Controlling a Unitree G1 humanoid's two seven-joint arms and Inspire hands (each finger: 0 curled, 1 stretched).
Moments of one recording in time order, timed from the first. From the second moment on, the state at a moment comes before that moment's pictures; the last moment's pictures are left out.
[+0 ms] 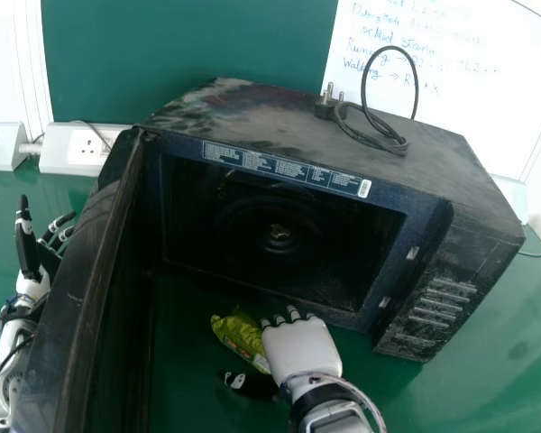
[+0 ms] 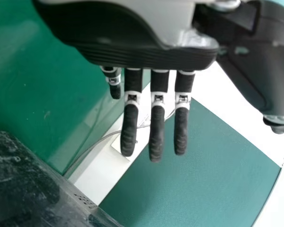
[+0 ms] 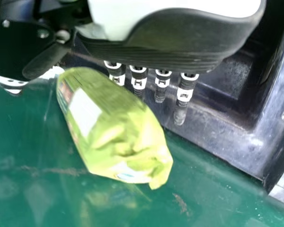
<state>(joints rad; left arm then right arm) -0.37 0.13 0.45 0.04 -0.61 0.30 0.02 -0.14 -0.25 0.38 -0.57 -1.72 0.11 0.89</state>
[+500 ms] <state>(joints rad) -0.38 0.13 0.46 0.04 -0.64 0.31 0.03 -0.16 -0.33 0.32 -0.53 -1.64 0.02 0.83</state>
